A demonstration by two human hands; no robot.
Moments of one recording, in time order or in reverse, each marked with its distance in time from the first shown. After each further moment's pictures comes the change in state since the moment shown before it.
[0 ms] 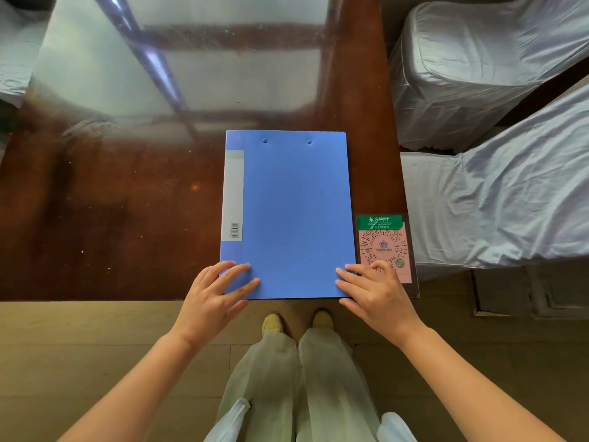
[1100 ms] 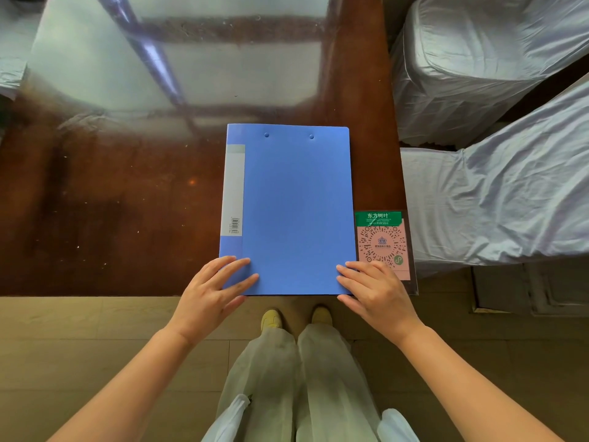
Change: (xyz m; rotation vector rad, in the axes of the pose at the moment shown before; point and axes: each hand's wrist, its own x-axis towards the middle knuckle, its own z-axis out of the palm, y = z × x) left_hand 0.002 -0.001 -0.001 -0.004 -0.110 -0.004; right_hand -0.005 0.002 0.003 0.071 0.043 0.026
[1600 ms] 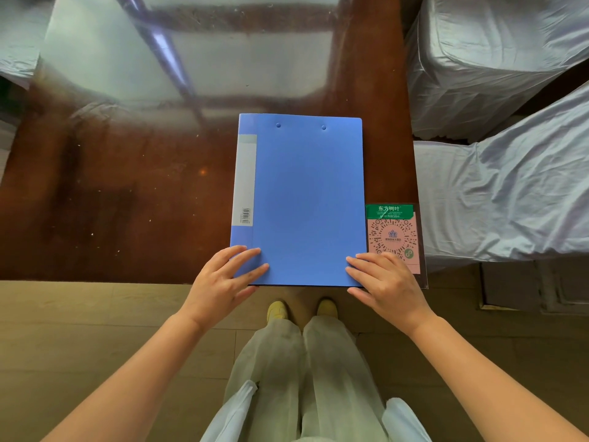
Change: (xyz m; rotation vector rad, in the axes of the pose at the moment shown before) left_hand 0.001 -0.002 0.003 0.026 0.058 0.049; right_hand 0.001 0.005 -0.001 -0.020 -0.026 -0.043
